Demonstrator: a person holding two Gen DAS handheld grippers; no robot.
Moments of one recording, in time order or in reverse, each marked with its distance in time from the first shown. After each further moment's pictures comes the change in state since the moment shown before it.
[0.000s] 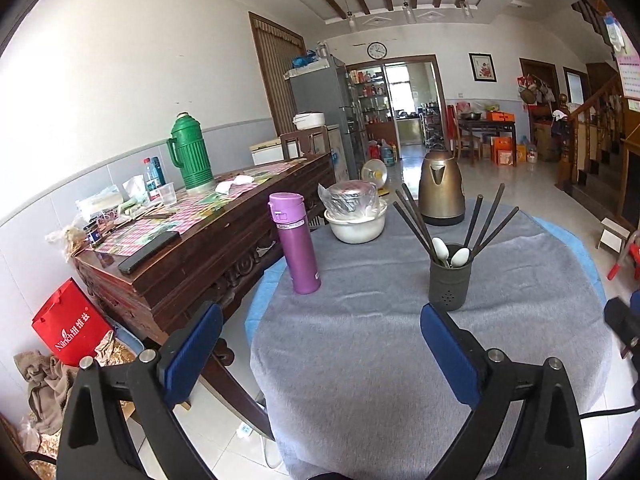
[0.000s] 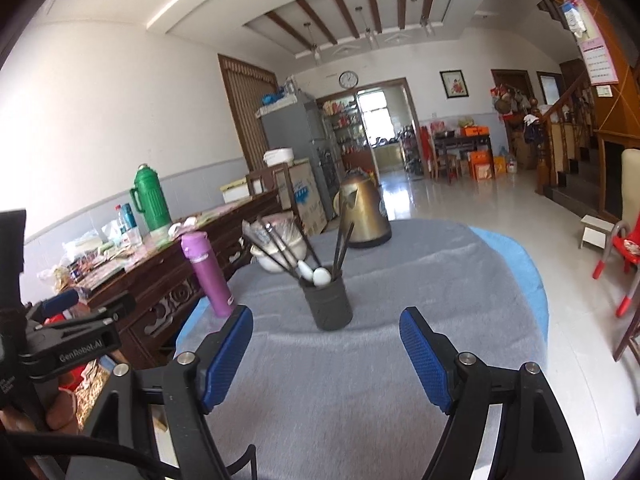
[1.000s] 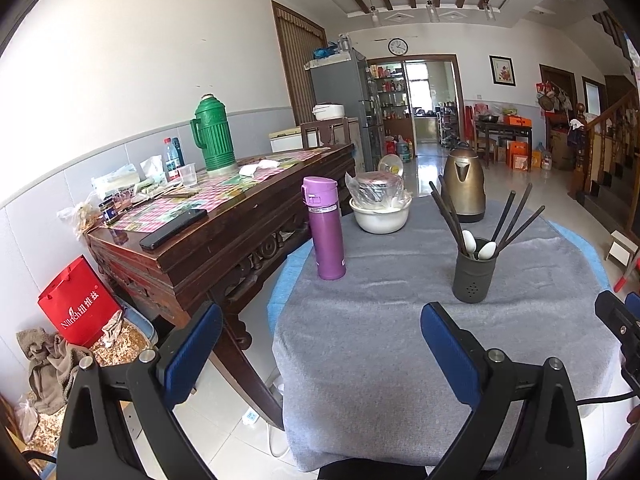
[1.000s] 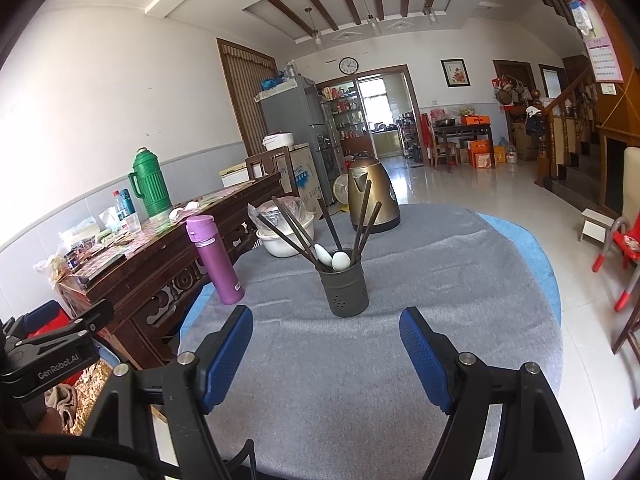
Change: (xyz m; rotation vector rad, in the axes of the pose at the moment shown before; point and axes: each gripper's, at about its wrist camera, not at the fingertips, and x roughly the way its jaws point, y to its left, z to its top) left arm 0.002 0.038 -0.014 -0.057 0.032 0.031; right arm 0.018 0.036 -0.004 -0.003 0.045 -0.021
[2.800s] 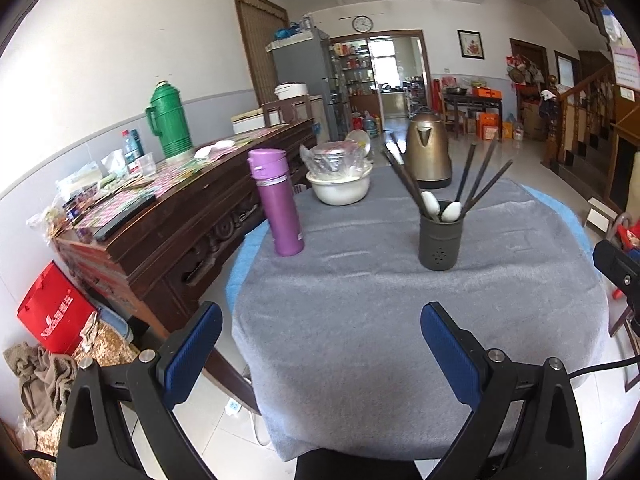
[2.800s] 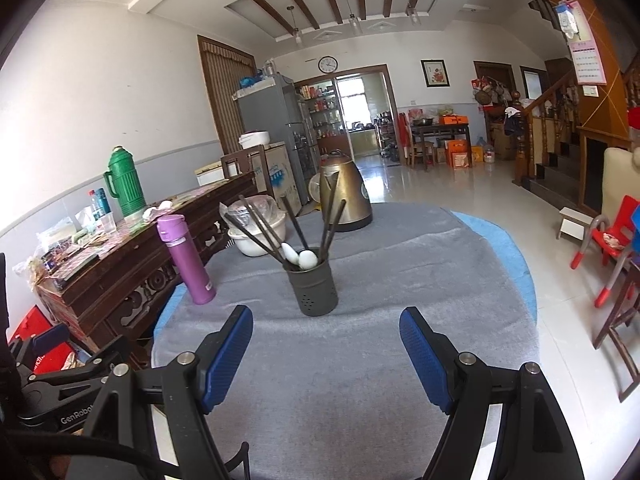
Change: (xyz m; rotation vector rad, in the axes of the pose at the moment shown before) left arm 0.025 -0.045 -0.016 0.087 0.077 -0.107; right arm 0.001 -0.018 0.002 0.002 0.007 -0.100
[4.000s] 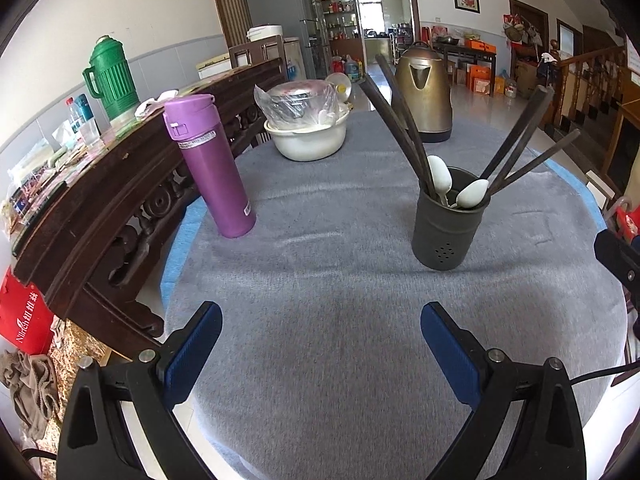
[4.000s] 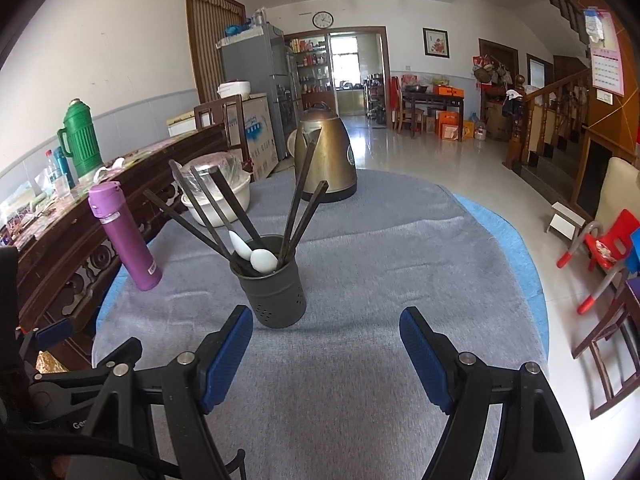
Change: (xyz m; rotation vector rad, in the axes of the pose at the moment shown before) left arm 0.146 -0.035 0.041 0.004 0.235 -0.076; right arm 0.131 -0.008 0.038 -0.072 0.183 -0.100
